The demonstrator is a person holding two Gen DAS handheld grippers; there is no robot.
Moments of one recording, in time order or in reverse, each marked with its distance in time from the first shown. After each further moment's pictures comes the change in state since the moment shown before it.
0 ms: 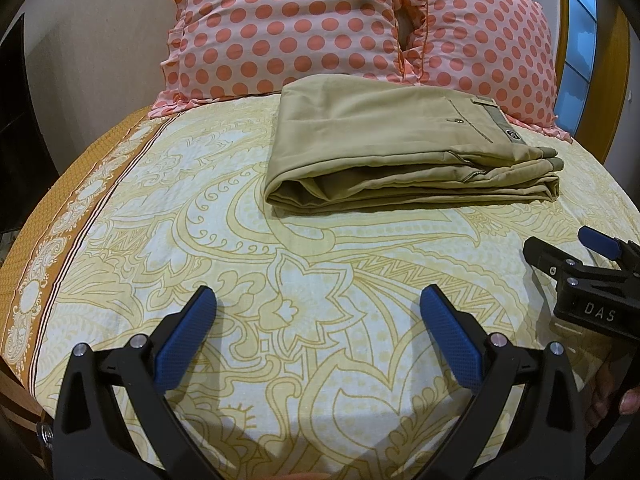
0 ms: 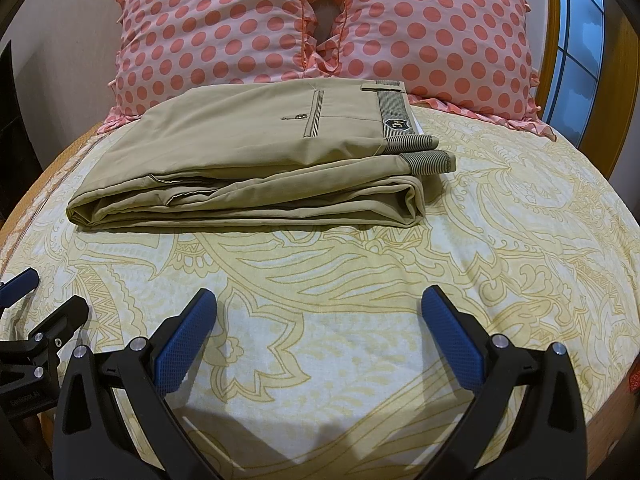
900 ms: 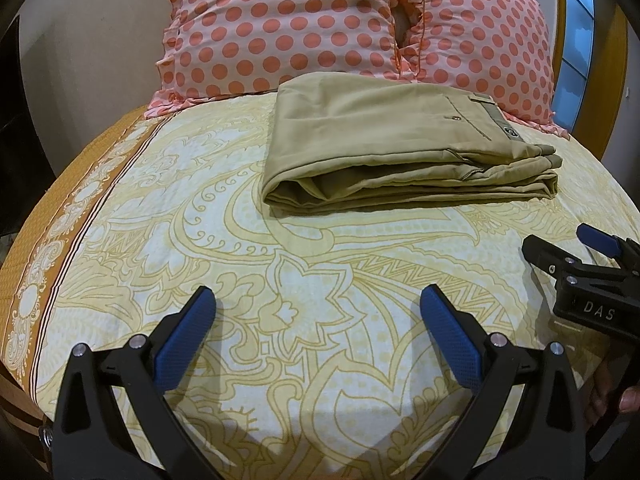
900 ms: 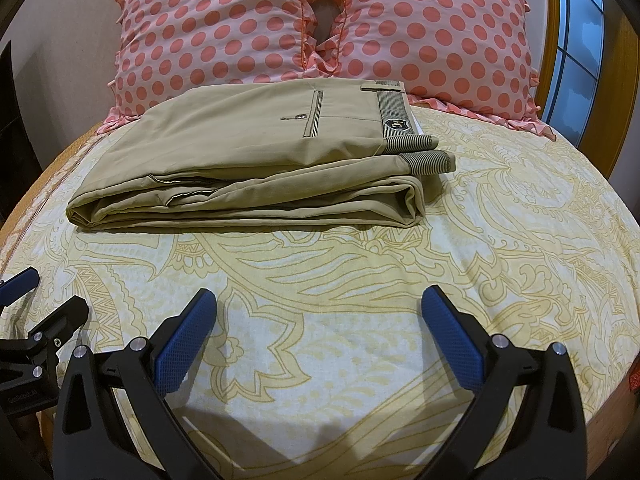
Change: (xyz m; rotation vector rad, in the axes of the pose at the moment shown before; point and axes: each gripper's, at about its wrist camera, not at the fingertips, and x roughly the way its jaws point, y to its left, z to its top) left arm 0.000 -0.001 0.000 0.009 0.007 -0.008; right arm 0.000 0.000 0.000 0.002 -0.001 -0.002
